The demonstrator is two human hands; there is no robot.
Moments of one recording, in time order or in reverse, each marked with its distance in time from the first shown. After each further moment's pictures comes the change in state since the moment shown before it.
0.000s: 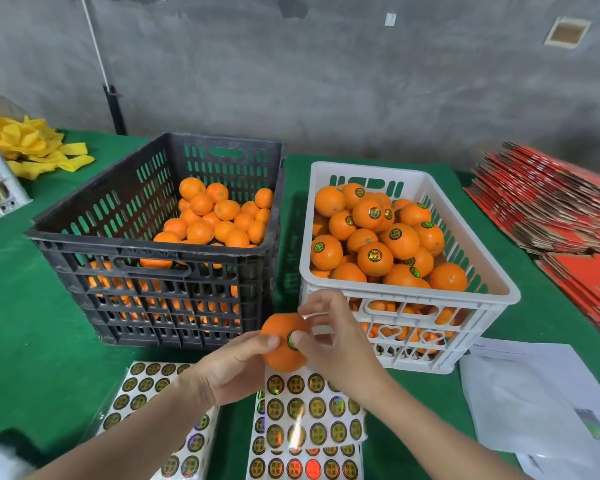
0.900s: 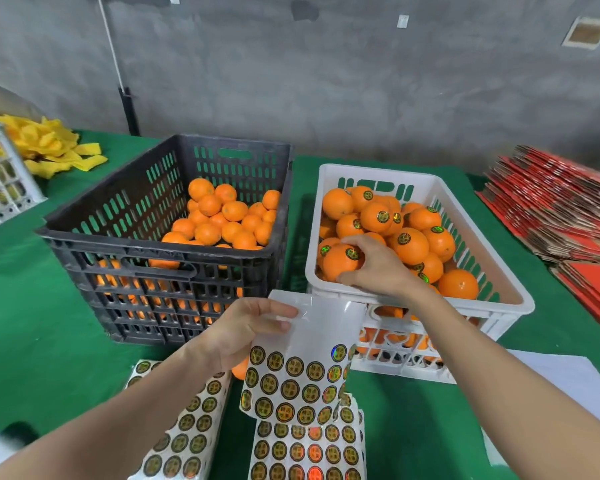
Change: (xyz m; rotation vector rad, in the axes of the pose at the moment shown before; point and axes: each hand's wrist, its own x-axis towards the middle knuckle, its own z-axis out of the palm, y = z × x) left_hand 0.013 0.037 0.005 0.211 0.418 0.122; right_hand 0.109 0.014 -0.081 -0.444 -0.113 0.086
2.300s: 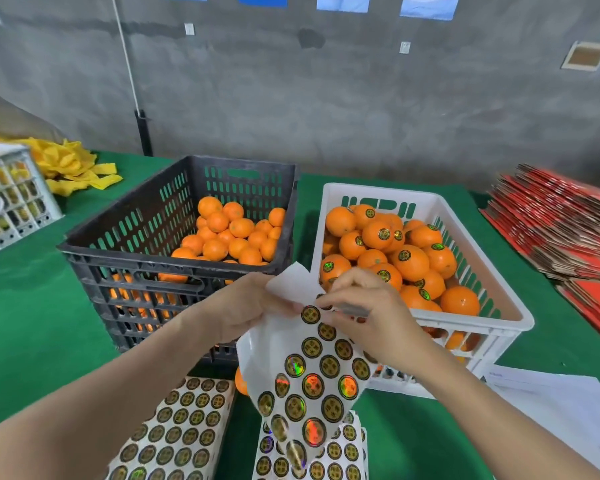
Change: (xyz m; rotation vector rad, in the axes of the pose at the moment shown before) left_hand -0.022 0.070 0.020 0.359 -0.064 0.041; right_hand -0.079 -0.040 0.011 0.138 0.210 -0.588
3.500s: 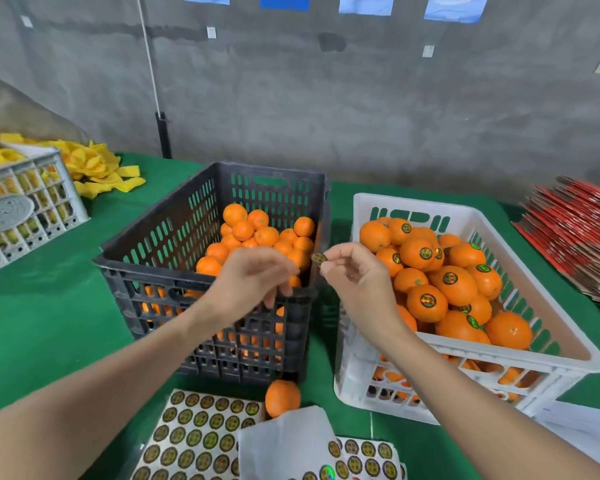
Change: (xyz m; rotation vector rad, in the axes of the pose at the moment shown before) left_hand -0.003 0.008 -0.066 0.243 0.351 0.469; right_hand 0.084 -0.013 0.057 0.449 0.263 0.300
